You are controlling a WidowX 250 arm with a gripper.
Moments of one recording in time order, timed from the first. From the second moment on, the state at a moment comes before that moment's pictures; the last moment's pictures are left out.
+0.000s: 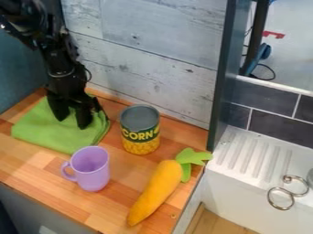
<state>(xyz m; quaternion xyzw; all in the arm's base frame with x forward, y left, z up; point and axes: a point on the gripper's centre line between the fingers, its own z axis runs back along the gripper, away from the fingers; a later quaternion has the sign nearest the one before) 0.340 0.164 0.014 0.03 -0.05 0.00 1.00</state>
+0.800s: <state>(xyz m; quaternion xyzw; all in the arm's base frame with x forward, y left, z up) 0.254 0.190 0.004 -0.02 0.06 -0.05 1.00</state>
